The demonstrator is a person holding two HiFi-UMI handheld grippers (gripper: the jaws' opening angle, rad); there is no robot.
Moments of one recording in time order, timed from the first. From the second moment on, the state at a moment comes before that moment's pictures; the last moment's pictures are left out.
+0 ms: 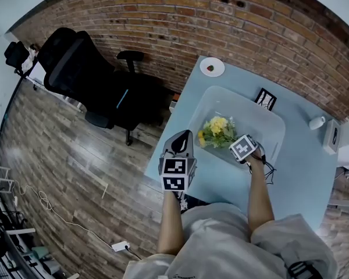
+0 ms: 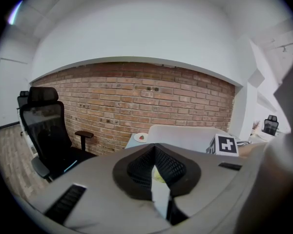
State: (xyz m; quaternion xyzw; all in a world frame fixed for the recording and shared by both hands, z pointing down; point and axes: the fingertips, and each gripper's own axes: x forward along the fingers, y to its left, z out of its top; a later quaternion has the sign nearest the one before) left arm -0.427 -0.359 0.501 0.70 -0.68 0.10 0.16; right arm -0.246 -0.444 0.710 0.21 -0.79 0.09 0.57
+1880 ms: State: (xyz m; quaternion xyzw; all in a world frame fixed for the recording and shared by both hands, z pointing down) left arm -0.130 -0.355 0.481 0.89 -0.42 0.13 0.12; right arm 0.097 -0.347 0.591 0.67 -0.65 0.26 0.25
